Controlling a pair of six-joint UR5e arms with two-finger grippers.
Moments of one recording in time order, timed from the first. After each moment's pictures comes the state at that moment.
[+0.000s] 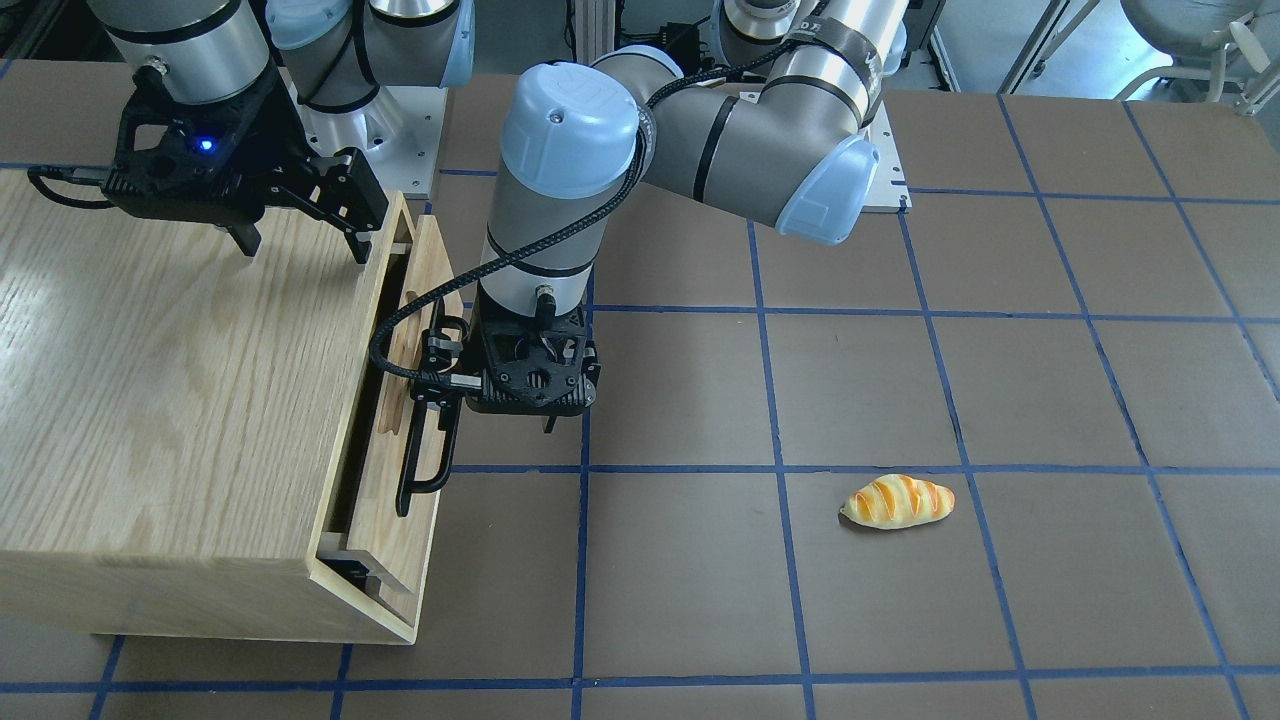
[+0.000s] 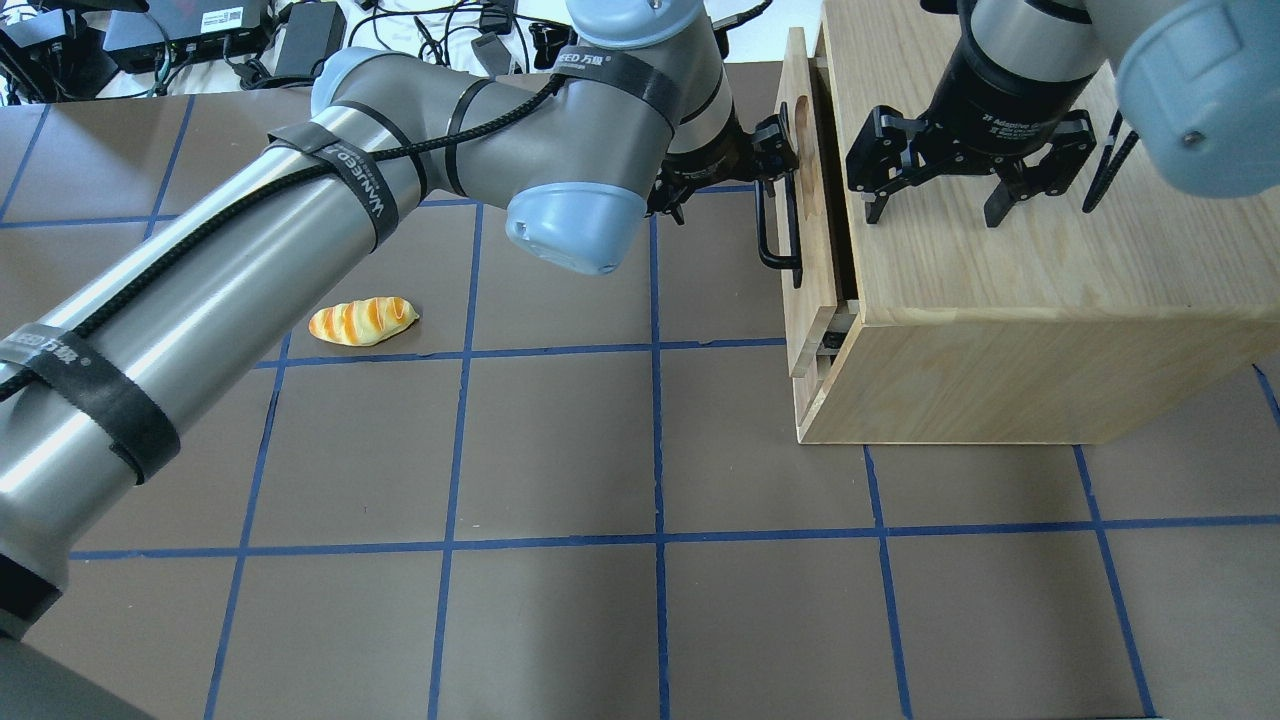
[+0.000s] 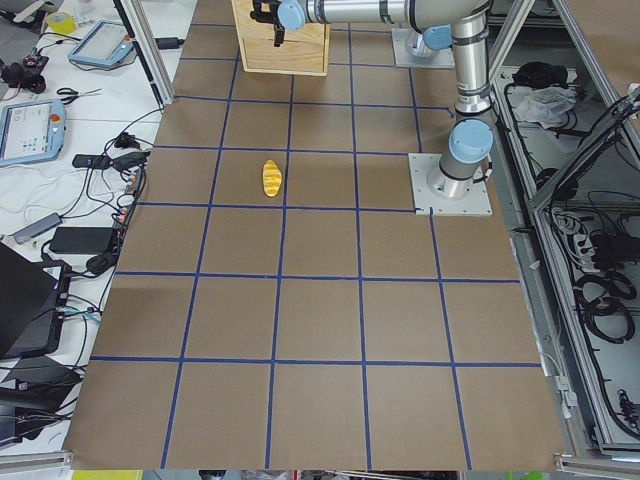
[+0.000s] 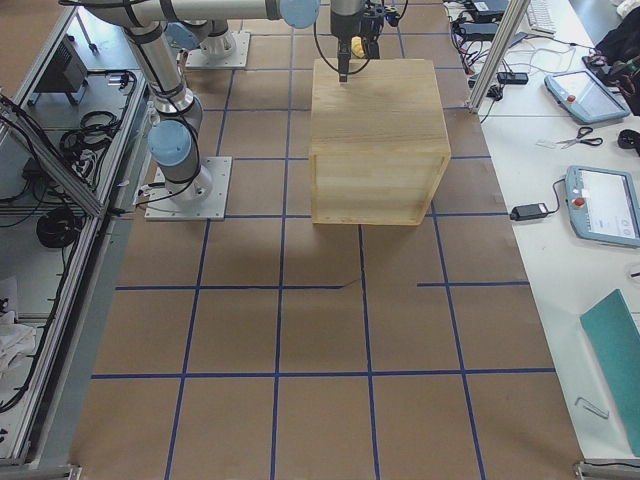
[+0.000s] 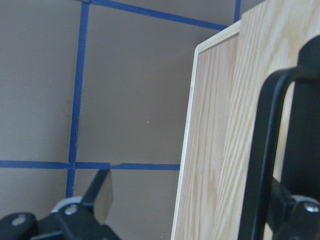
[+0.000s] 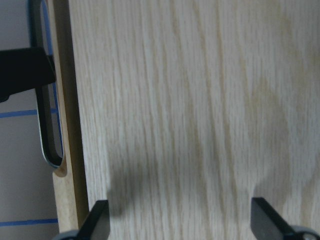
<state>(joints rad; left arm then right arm) -1.99 -2.00 -1.41 -1.00 1.44 -0.58 1.59 -1.58 1.57 -1.60 -1.55 0.10</state>
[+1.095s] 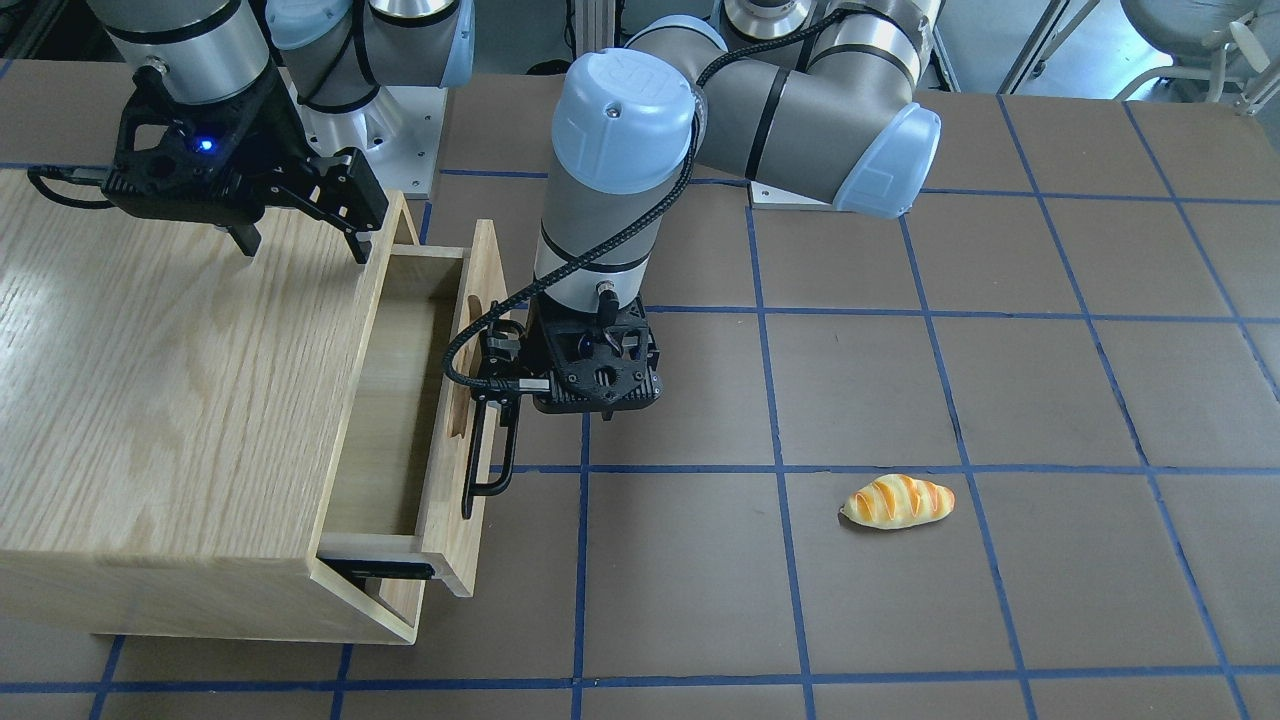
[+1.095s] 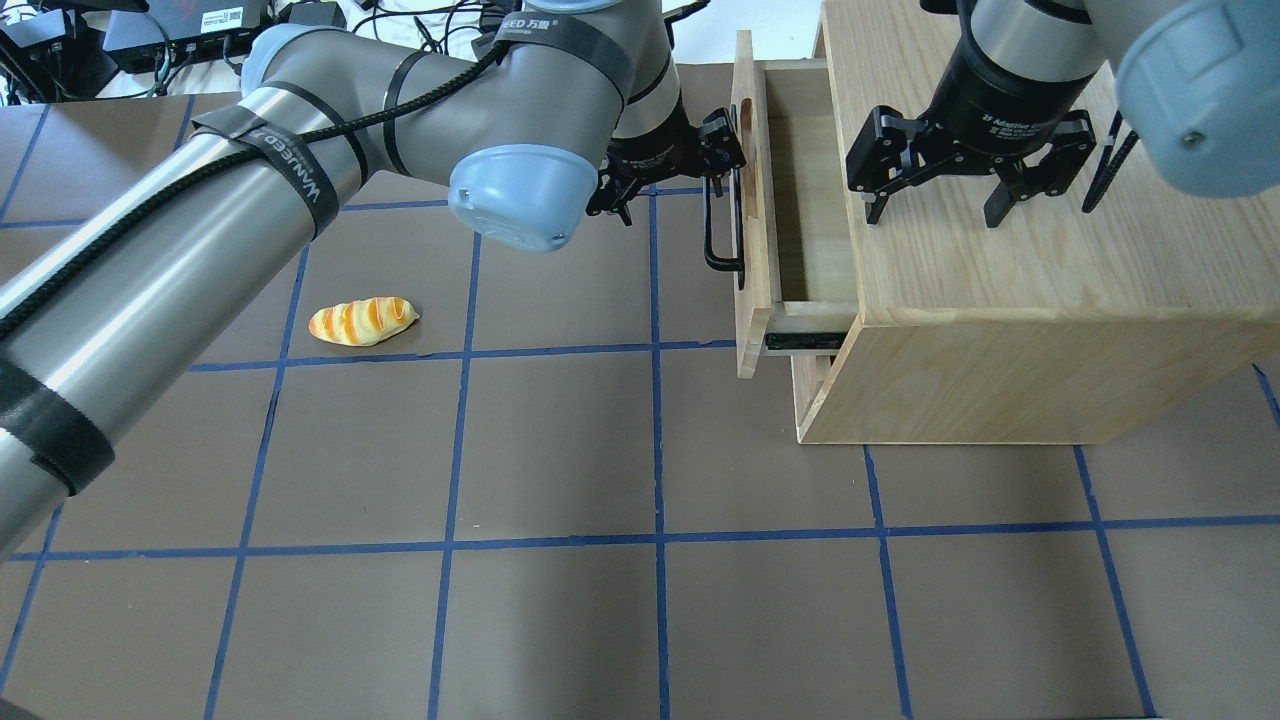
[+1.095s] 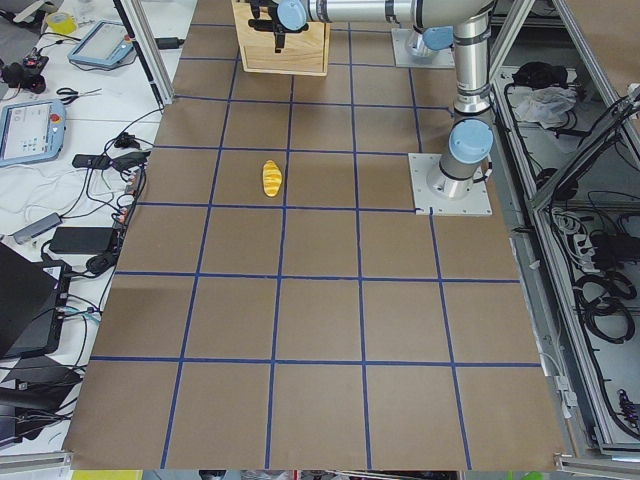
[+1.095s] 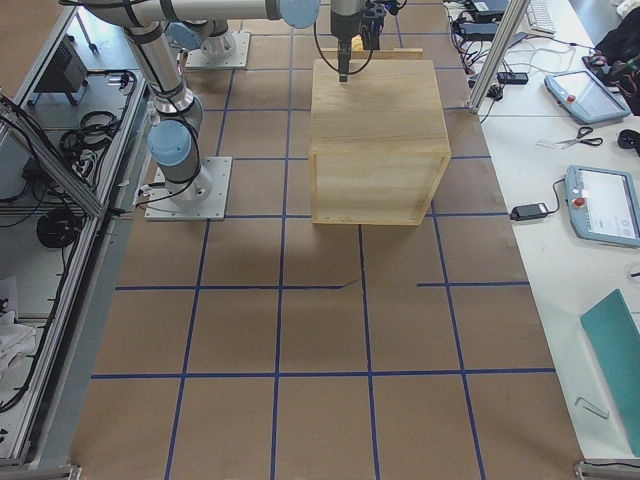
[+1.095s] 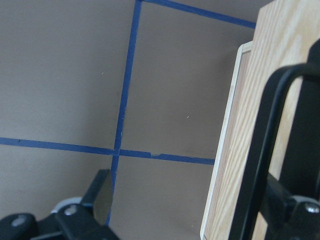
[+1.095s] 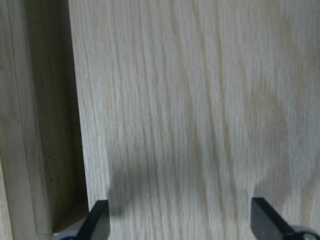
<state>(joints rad) -1.94 -1.96 -1.42 -1.12 1.47 -0.56 1.59 -1.58 1.57 -1.60 -1.55 0.10</state>
